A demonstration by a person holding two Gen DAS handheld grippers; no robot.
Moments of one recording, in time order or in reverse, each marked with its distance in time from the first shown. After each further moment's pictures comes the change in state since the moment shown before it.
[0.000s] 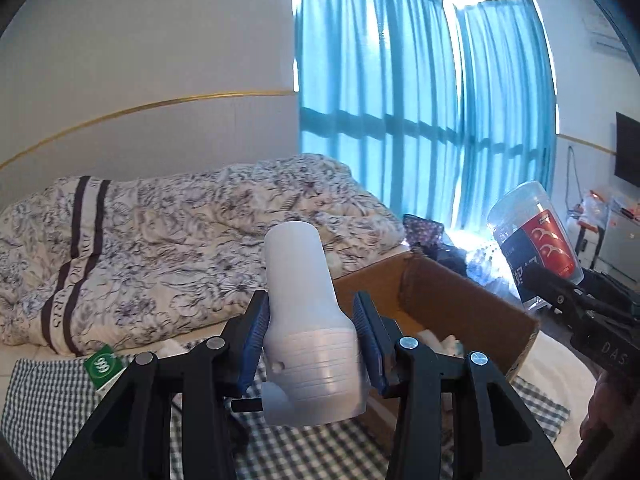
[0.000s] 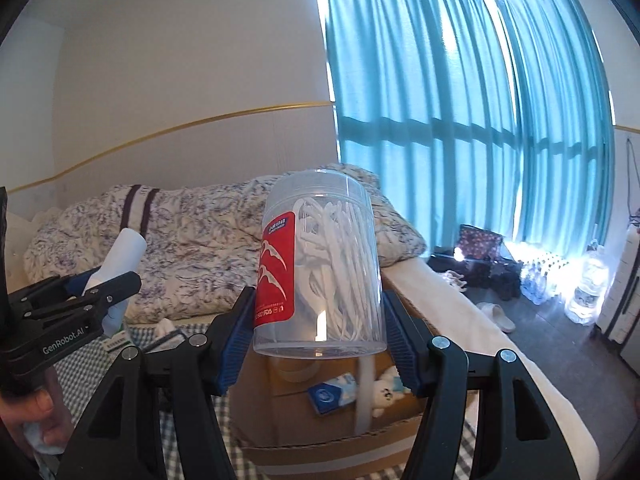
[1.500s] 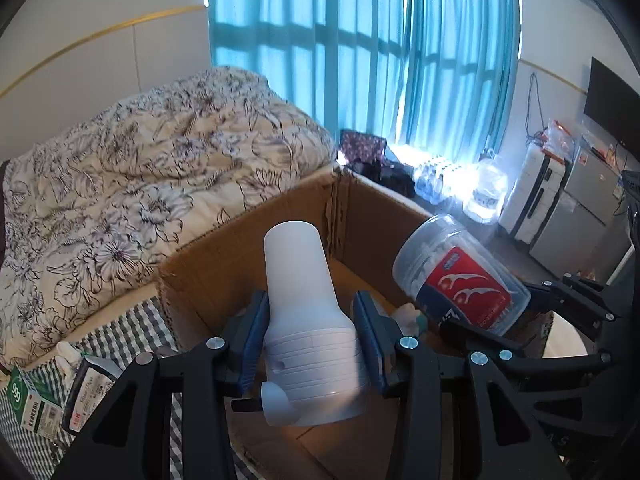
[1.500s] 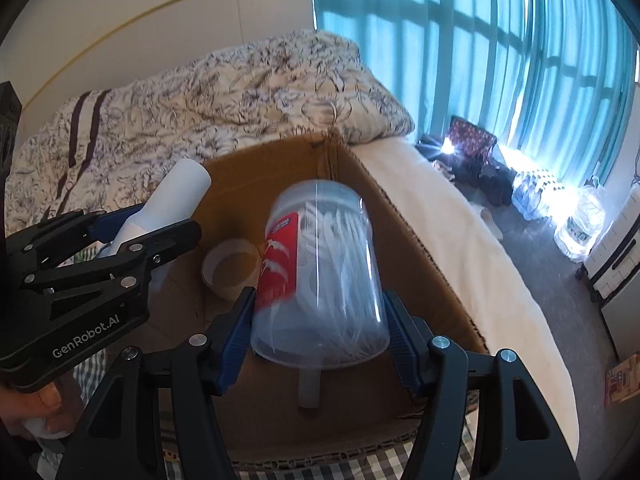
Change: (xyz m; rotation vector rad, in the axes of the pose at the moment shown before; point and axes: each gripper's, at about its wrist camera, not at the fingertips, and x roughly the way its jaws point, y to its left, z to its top) left arm 0.151 -0.089 -0.009 0.115 0.335 -0.209; right arm 0.109 -0.054 -0.038 0.003 0.485 -0.052
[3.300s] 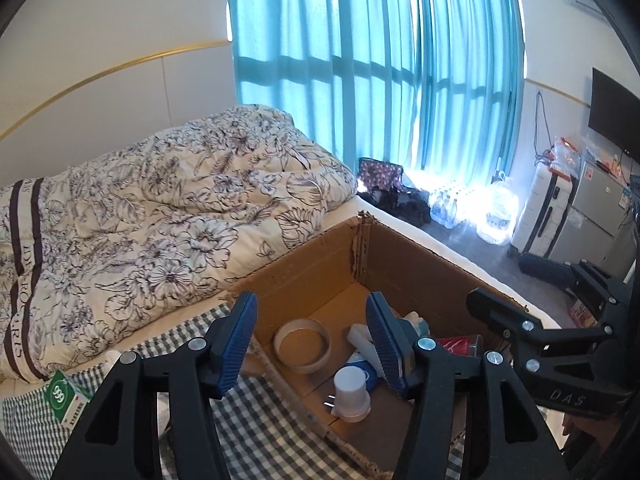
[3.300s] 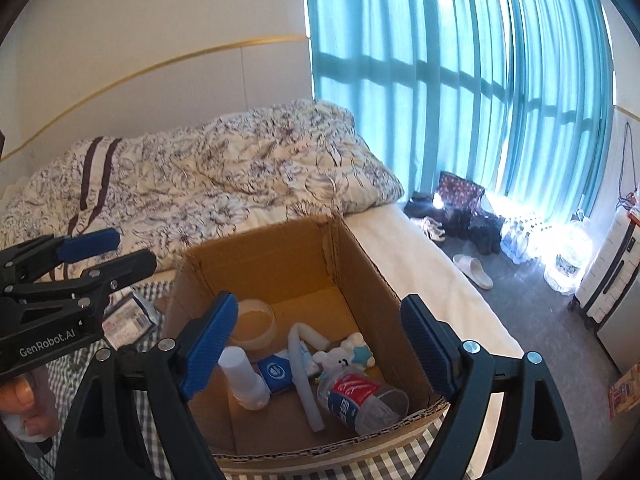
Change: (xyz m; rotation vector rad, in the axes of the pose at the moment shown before) left arm -0.087 0.023 0.006 -0.003 -0.121 0.080; right arm -0.075 0.022 0.012 0.002 -0.254 -0.023
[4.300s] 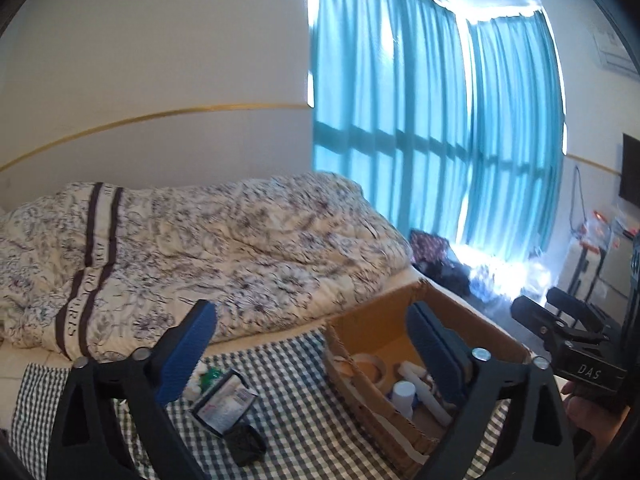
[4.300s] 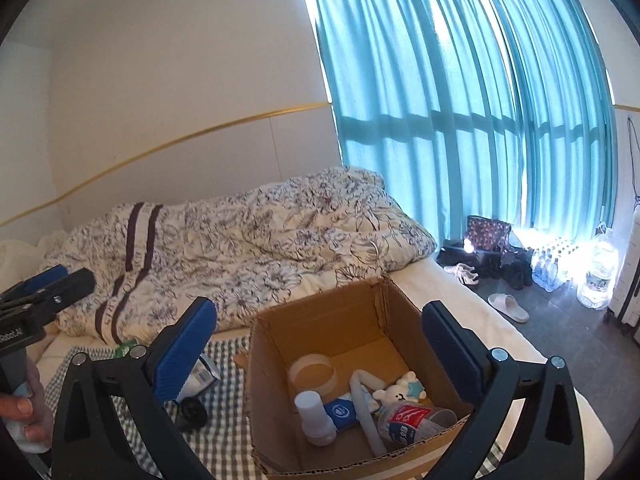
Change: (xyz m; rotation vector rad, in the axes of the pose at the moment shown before) left arm -0.127 0.072 -0.021 -0.168 -0.259 0.179; right arm -0.059 0.023 0.006 0.074 -0.234 0.135
